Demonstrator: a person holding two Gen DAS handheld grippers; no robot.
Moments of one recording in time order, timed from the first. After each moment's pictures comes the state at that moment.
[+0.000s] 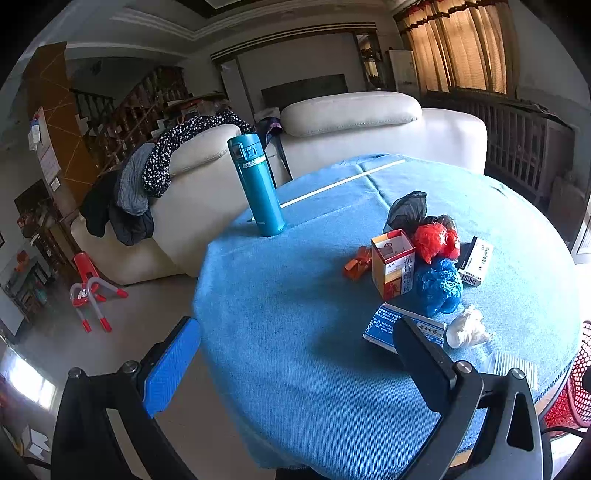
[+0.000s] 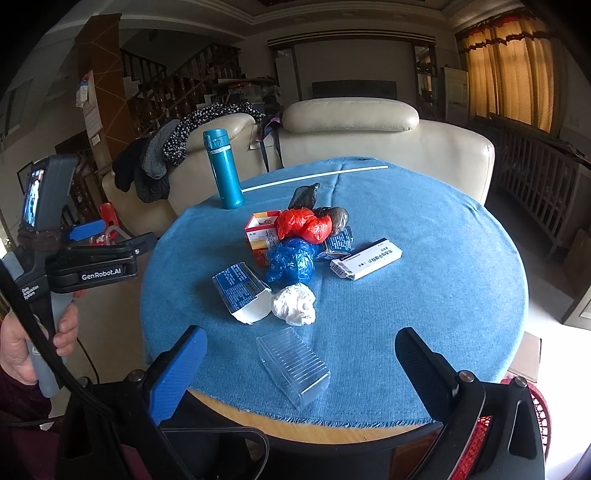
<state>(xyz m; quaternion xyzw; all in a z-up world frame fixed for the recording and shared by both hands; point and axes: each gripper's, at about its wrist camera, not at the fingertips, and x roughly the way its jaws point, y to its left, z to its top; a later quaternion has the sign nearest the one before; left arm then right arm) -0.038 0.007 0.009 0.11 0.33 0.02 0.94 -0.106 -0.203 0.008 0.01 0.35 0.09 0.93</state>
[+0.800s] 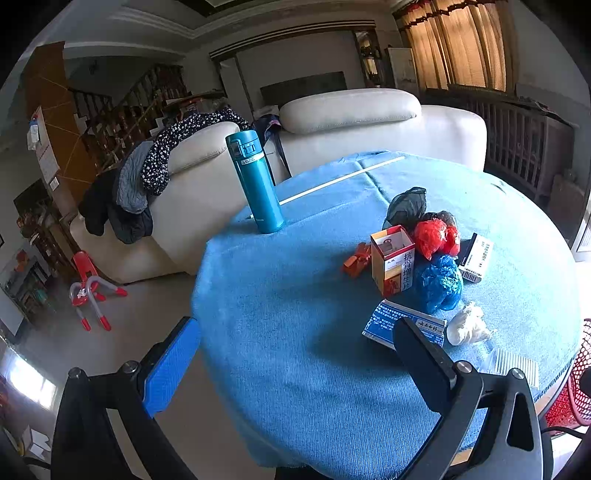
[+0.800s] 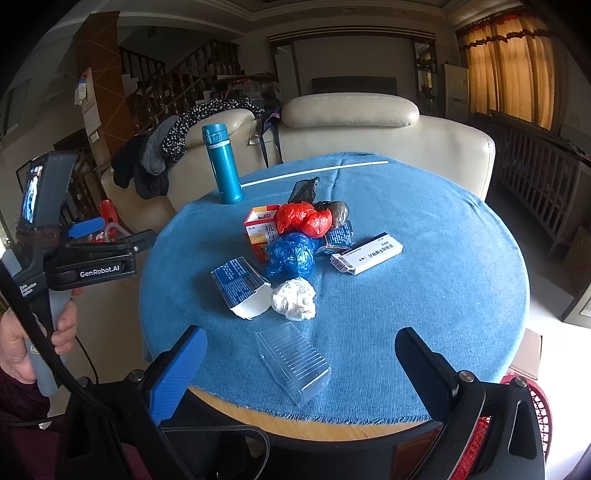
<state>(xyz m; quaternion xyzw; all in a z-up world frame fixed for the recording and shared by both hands) -0.038 0.007 0.006 0.11 0.33 0.02 0.94 -0.105 -0.201 0.001 0.00 0.35 0.09 0.93</state>
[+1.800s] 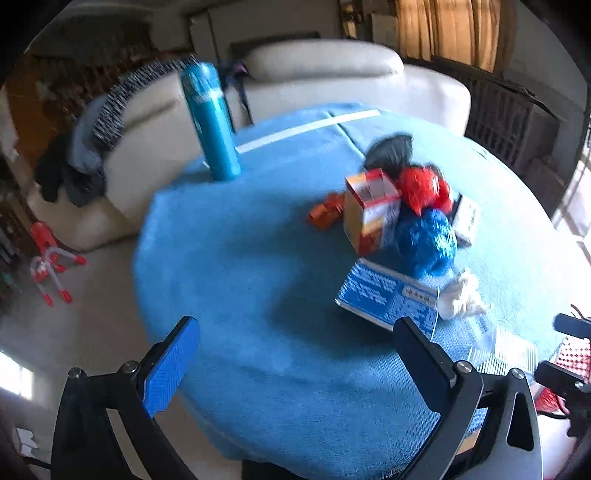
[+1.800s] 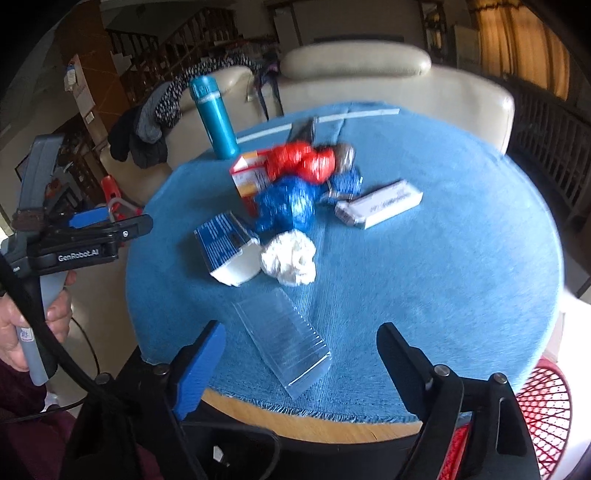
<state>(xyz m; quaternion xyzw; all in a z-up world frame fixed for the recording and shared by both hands) 0.007 0.011 -0.047 0.08 0.44 -0.06 0.89 -0.059 -0.210 -0.053 0.03 0.44 0.11 0.89</state>
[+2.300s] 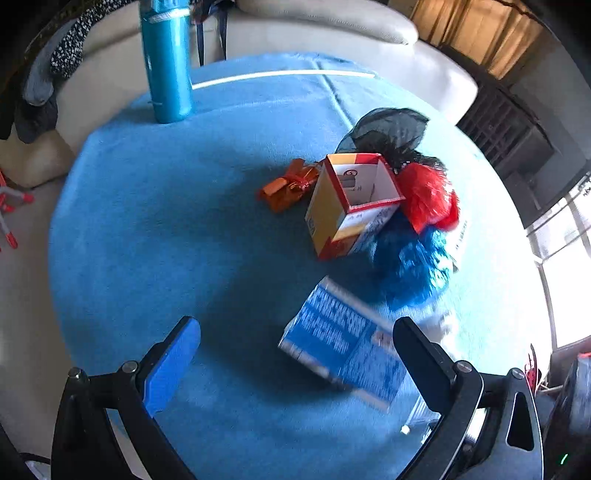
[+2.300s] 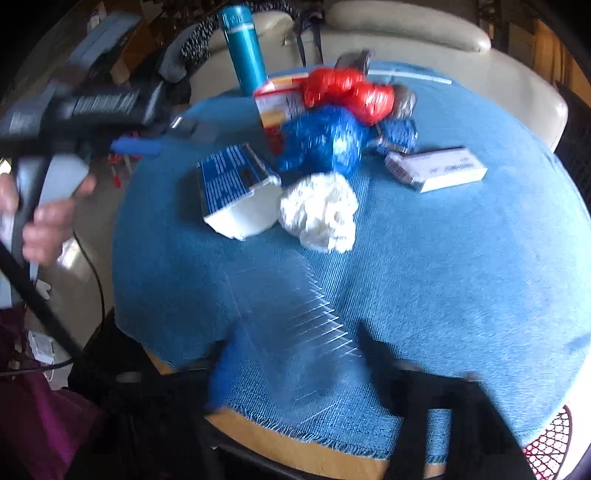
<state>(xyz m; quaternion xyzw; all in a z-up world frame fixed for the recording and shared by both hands) 0.086 -0.011 -0.079 -0.03 0.55 -0.10 0.83 -0.024 -0.178 -0.108 -0.04 0.51 0.17 0.84</state>
